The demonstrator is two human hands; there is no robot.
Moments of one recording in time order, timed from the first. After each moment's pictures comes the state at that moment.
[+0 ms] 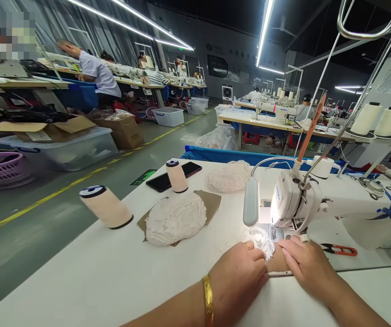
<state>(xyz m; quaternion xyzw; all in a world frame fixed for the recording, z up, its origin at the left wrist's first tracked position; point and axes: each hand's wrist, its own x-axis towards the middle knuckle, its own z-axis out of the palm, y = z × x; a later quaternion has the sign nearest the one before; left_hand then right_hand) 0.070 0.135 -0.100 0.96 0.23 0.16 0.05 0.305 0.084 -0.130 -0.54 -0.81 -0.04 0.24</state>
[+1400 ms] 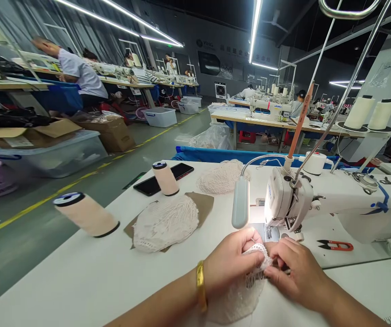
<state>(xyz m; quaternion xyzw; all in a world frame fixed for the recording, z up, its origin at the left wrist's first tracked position) 0.078 0.159 -0.077 0.72 0.37 0.18 0.56 0.282 0.076 -0.117 -0.50 -0.80 0.09 0.31</state>
